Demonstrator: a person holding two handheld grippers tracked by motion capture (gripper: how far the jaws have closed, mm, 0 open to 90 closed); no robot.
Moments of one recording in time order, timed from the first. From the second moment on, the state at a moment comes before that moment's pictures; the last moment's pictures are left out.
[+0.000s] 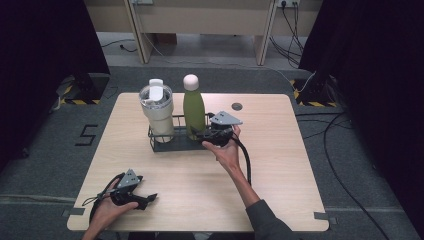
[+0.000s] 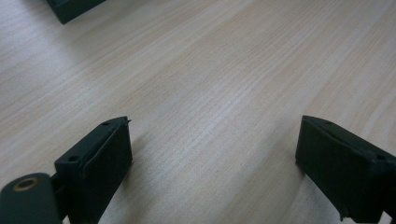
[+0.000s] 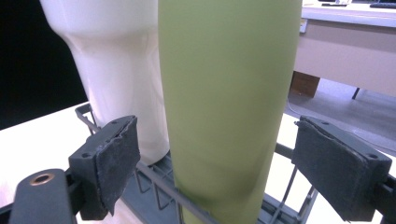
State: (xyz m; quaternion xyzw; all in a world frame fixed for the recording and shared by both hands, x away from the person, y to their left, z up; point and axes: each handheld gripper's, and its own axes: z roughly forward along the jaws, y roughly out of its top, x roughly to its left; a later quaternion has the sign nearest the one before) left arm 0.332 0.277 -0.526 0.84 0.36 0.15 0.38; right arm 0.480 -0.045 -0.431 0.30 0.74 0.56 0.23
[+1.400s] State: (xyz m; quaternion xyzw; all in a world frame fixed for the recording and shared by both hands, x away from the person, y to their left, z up) left arm 0.332 0.278 -0.526 0.84 0.36 0.15 0.38; right arm 0.444 -0.093 -0.436 0.30 0.73 0.57 0.23
